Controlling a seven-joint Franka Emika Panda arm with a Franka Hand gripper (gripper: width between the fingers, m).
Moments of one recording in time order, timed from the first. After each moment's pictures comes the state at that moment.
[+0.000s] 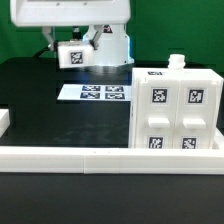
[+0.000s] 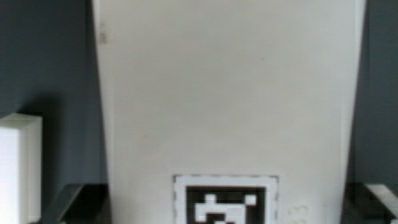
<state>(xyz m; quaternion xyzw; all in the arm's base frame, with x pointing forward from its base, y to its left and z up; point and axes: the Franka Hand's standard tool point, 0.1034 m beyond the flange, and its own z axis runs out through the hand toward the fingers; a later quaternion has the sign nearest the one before) 0.481 -0.061 0.150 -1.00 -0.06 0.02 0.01</state>
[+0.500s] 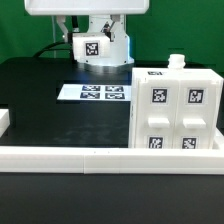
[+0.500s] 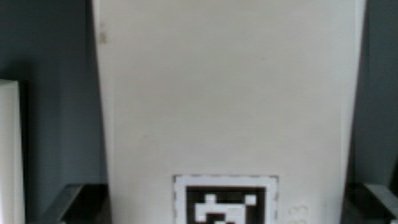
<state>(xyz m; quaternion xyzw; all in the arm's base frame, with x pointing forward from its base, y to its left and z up) 0.488 -0.050 0.154 -1.00 -0.06 0.02 0.01</state>
